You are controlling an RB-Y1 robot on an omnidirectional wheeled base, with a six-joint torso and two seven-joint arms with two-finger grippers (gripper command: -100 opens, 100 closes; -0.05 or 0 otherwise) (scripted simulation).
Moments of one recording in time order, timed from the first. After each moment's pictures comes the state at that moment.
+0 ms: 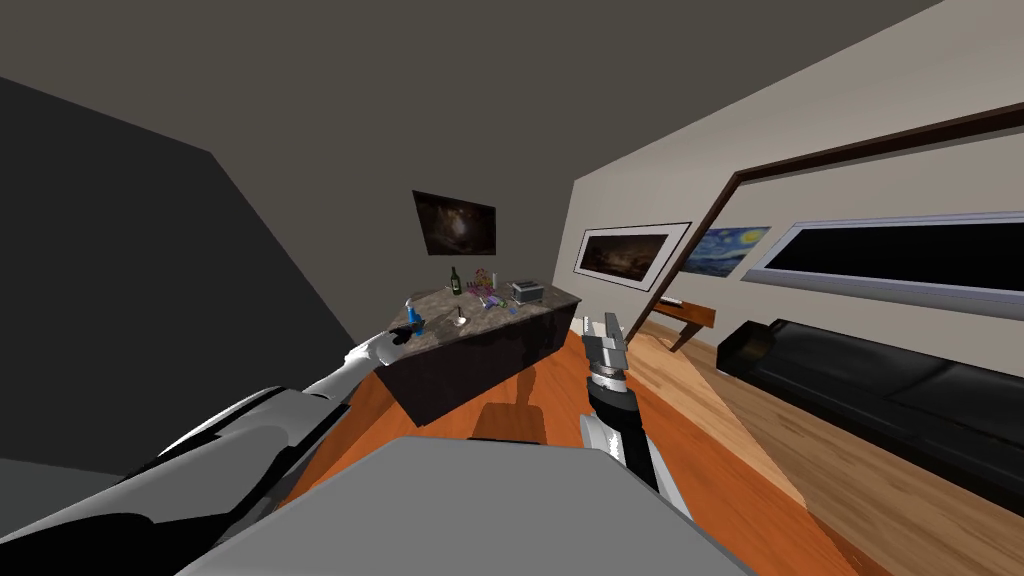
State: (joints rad) left arm -0.45 0.74 -0.14 -0.71 -0.33 0.15 -0.30; right arm 0.49 0.04 0.02 -2.26 0.12 -0.58 -0.12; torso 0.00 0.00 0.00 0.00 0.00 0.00
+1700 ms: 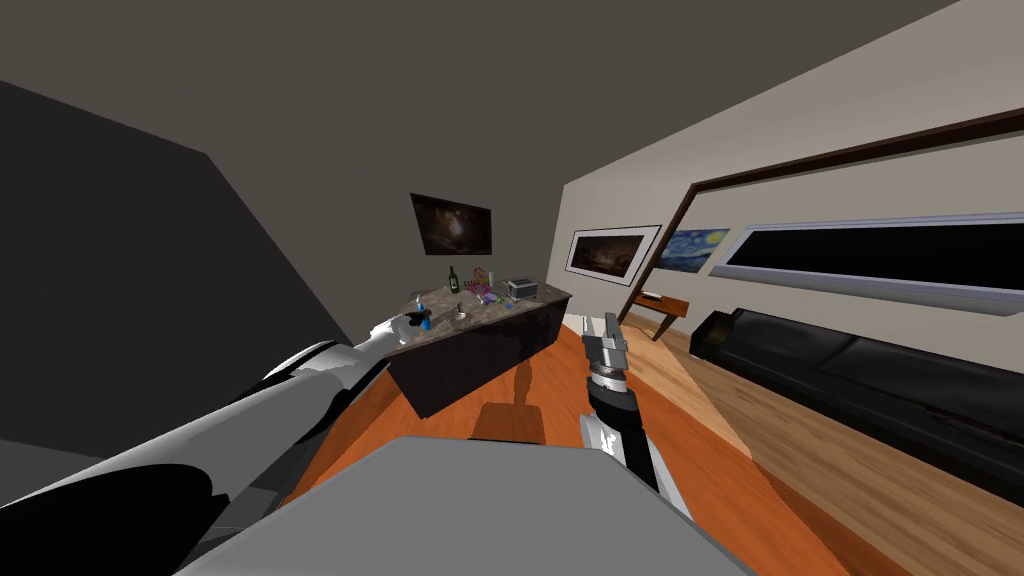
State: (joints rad) left arm -0.78 0.69 -0.22 -0.36 -0.38 0.12 -0.32; right arm 0.49 0.04 0.02 -2.26 0.12 -0.58 -0.12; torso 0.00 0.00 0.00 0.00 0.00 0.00
